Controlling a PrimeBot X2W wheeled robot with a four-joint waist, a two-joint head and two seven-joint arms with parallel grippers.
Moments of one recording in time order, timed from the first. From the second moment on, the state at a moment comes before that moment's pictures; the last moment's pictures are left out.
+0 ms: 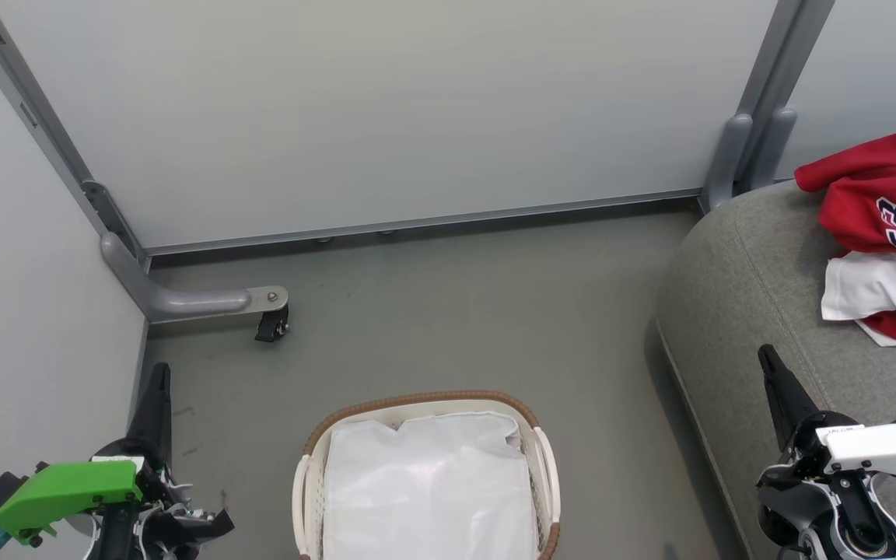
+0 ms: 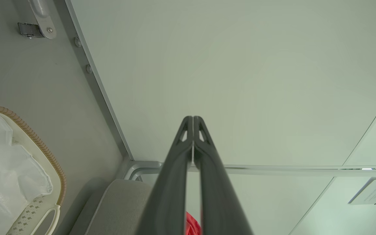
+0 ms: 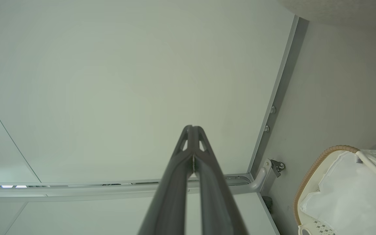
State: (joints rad) left arm -0.10 0.05 0.11 0.25 -1.61 -0.13 0.11; right arm -0.11 -0.05 -0.11 0.25 1.61 0.13 0.12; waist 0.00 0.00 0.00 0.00
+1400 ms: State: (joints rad) left arm -0.10 0.05 0.11 0.25 -1.61 -0.13 0.11; right arm -0.11 -0.05 -0.11 0.25 1.61 0.13 0.12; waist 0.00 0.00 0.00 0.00
